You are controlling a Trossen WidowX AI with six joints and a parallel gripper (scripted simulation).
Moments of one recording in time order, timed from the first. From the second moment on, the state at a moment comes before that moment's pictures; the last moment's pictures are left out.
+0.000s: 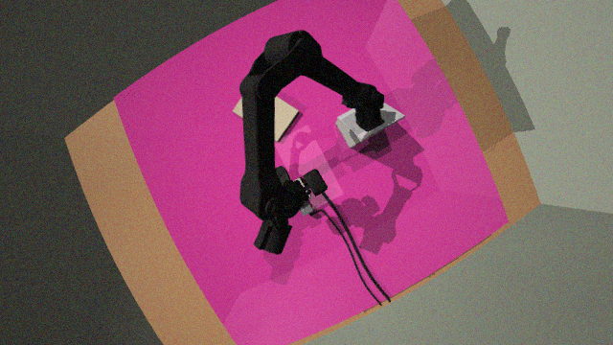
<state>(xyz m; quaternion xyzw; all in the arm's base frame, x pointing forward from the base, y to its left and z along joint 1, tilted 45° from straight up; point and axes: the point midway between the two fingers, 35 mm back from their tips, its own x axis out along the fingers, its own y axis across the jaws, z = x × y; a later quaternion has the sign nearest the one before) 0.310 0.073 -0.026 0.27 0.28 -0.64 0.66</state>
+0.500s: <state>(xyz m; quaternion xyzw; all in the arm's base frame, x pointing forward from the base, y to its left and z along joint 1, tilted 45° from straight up) 0.310 0.072 -0.028 0.28 0.28 -0.64 0.66</state>
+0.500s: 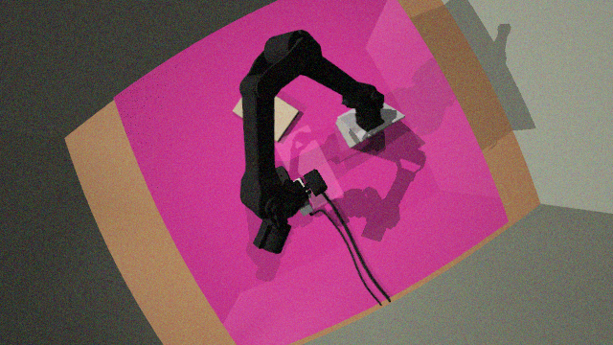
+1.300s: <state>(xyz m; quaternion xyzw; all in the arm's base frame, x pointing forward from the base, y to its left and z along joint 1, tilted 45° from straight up) 0.311 0.071 -0.031 0.28 0.29 -0.64 0.65</state>
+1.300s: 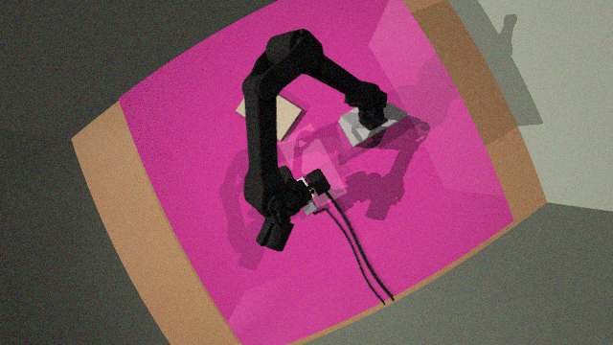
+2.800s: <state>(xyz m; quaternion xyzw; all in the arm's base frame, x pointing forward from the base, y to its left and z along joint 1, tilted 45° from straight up) 0.311 0.070 -0.037 0.30 0.30 -0.63 0.65</state>
